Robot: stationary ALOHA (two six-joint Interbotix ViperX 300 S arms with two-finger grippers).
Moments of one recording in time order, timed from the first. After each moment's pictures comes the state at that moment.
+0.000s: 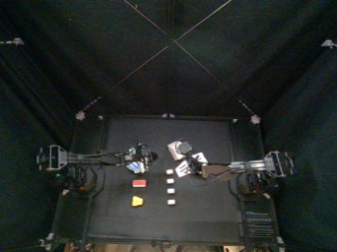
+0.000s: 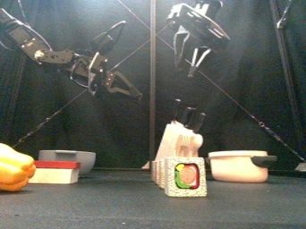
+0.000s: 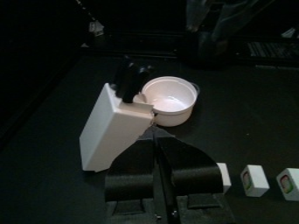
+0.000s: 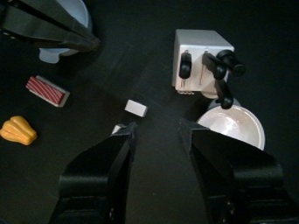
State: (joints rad) left arm 0.21 -0.23 0.92 0.05 -0.49 0.01; right arm 0.08 -0.14 0.28 -0.52 1.02 1.26
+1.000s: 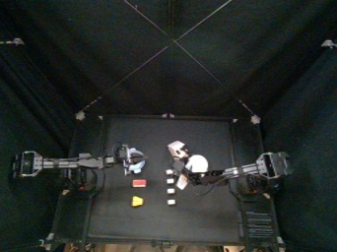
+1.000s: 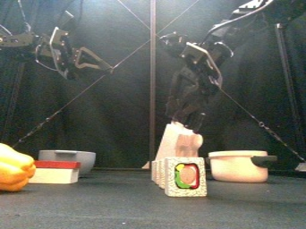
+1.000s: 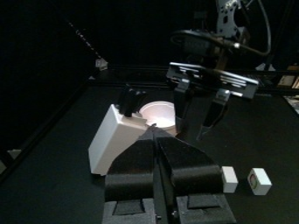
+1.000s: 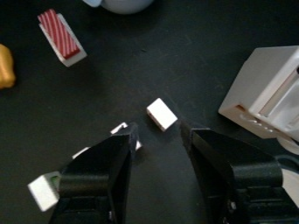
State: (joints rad) left arm 0.21 -0.54 1.11 0.05 -0.50 0.01; right arm 0.10 0.01 0.59 -0.99 0.48 1.27
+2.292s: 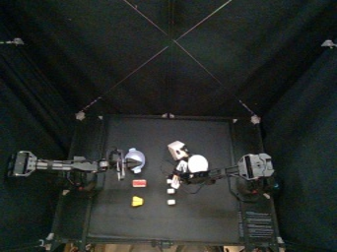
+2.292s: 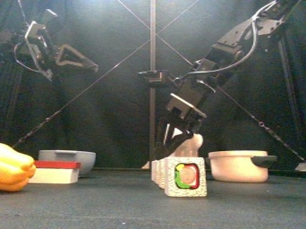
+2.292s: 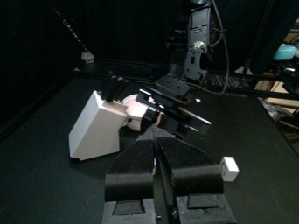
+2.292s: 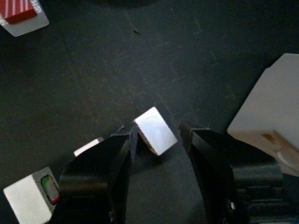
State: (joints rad) left arm 0.12 -0.65 1.21 -0.06 -0.50 0.01; right arm 0.02 0.19 0.53 -1.04 0.42 1.27
